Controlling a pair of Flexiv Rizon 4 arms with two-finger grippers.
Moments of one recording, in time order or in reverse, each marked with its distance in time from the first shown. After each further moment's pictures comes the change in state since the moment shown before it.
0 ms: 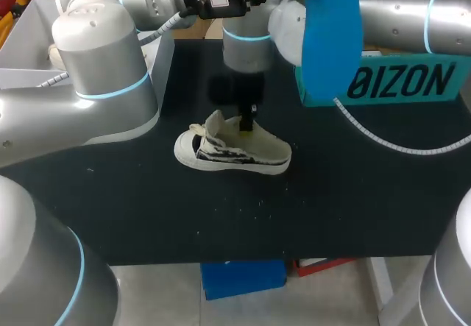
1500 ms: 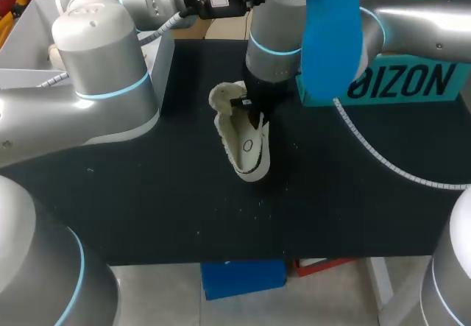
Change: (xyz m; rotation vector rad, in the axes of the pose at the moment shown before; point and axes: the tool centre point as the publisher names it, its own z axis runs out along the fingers) left arm 0.000 0.000 0.000 0.000 0.000 0.000; right arm 0.009 -0.018 -0.016 -0.242 -0.183 1.334
